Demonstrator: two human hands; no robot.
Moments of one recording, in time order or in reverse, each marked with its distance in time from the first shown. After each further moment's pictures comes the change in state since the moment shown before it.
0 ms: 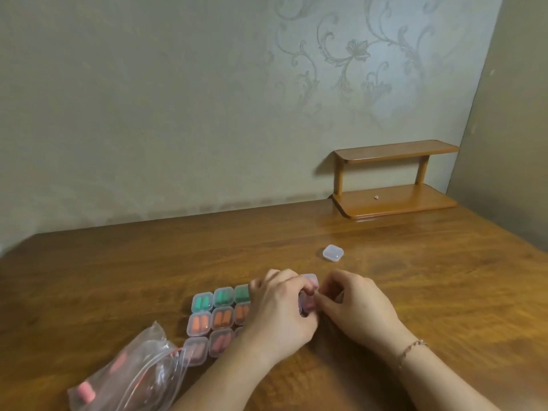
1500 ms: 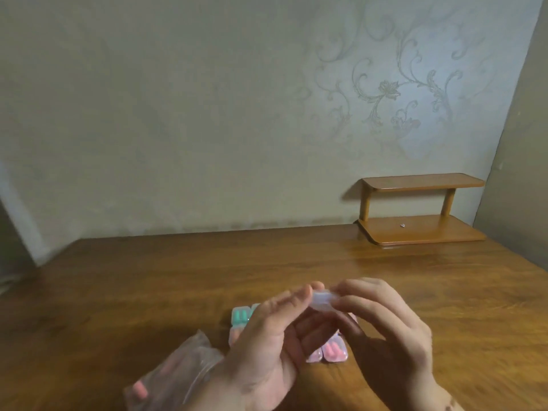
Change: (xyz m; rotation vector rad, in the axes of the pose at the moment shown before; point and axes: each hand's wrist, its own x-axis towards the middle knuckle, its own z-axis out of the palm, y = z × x) left_hand -0.056 0.008 -0.088 -1.772 -0.087 -0.379; right_hand -0.038 -0.068 -0.007 0.342 0.702 -0.861
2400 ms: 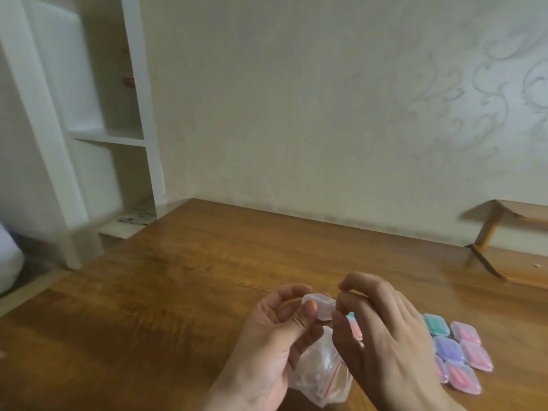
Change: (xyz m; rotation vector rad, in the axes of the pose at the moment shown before) left_hand -0.084 0.054 -0.118 0.007 0.263 0.317; right_hand 0.018 -0.094 0.124 -0.152 -0.260 -0.230
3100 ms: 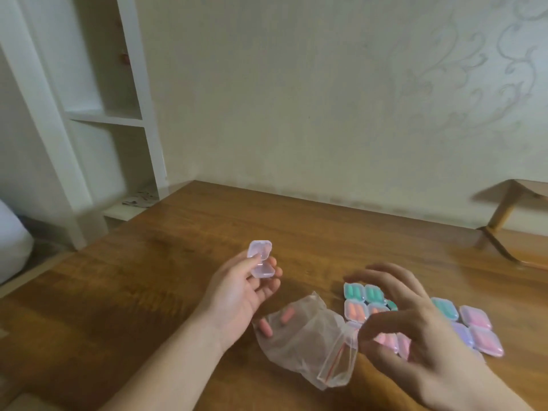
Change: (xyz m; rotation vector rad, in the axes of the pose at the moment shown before) left_hand 0.039 0.023 -0.040 0.132 0.326 -0.067; right_hand -0.018 0.038 -0.025 0.373 -0.571 0.202
